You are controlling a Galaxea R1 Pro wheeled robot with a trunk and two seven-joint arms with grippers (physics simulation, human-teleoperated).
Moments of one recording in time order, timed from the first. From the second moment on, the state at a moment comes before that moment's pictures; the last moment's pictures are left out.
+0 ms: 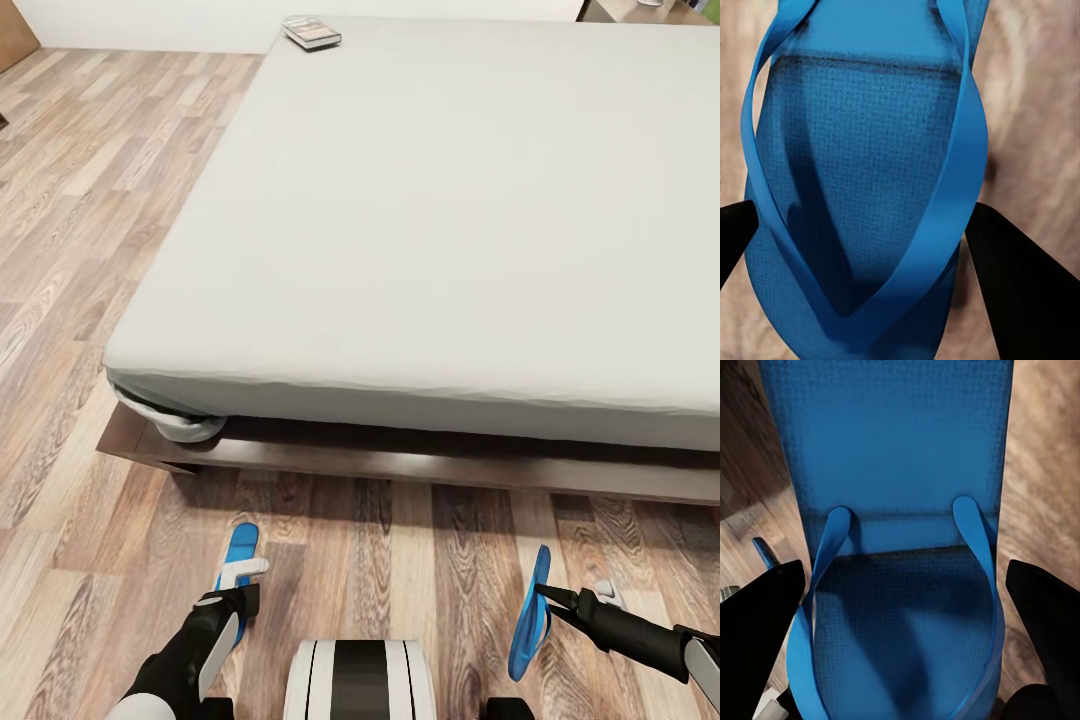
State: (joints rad) left arm -0.49 -0.04 0.05 -0.62 0.06 0.31 0.18; right arm -0.40 -0.43 -0.20 -0.61 -0.52 0.73 0.95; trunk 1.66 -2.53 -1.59
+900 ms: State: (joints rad) left arm -0.49 -0.04 0.05 -0.62 0.06 0.31 0.19; right arm -0.40 -0.43 -0.20 -0.61 -0.52 0.73 0.95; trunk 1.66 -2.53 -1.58
